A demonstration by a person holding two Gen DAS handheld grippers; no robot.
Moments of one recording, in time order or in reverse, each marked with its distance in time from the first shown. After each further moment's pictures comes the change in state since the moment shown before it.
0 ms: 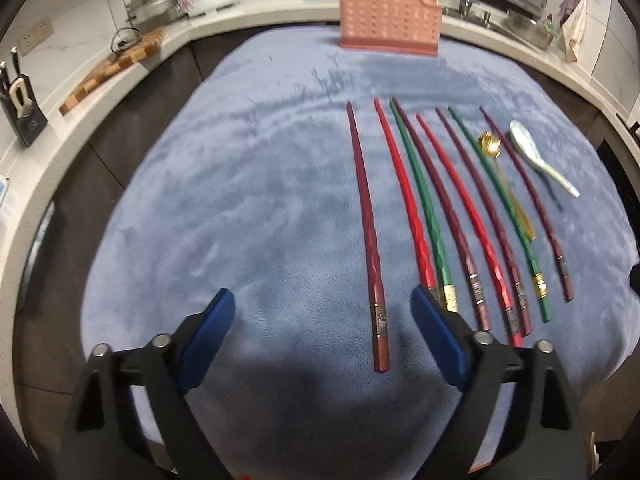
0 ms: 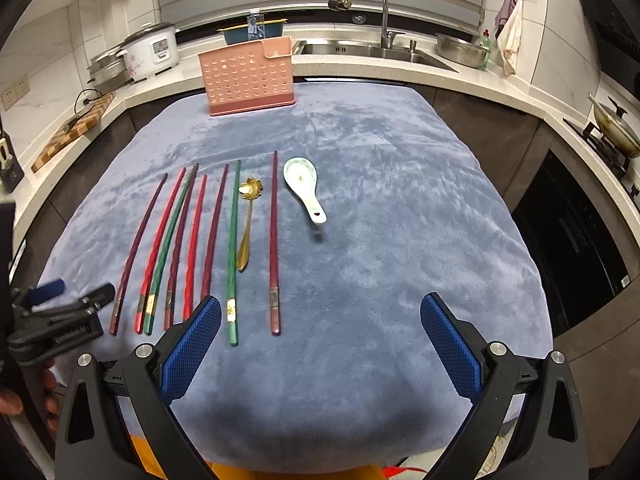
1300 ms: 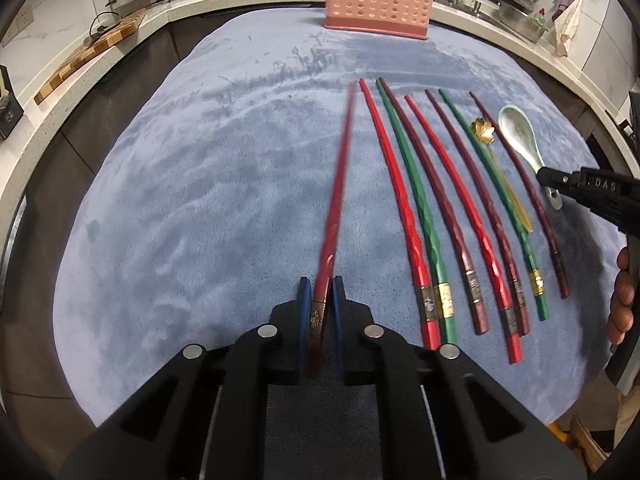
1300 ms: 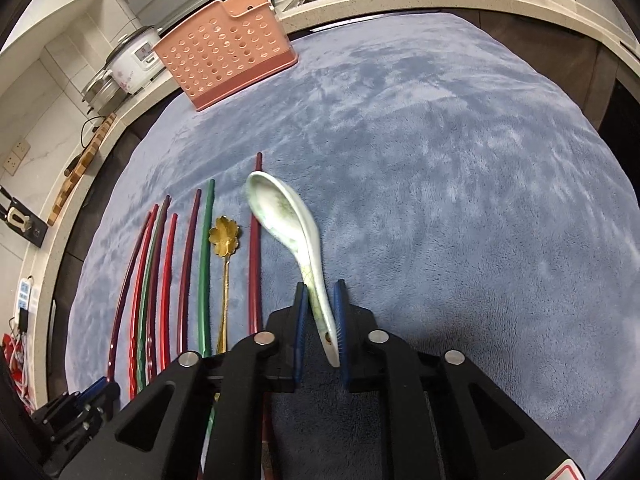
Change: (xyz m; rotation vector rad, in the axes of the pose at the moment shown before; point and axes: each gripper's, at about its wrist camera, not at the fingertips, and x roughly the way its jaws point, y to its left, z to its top) left arm 0.013 0.003 0.008 -0.003 0.041 -0.083; right arm 0.130 -0.019 0.063 0.144 0.161 0.251
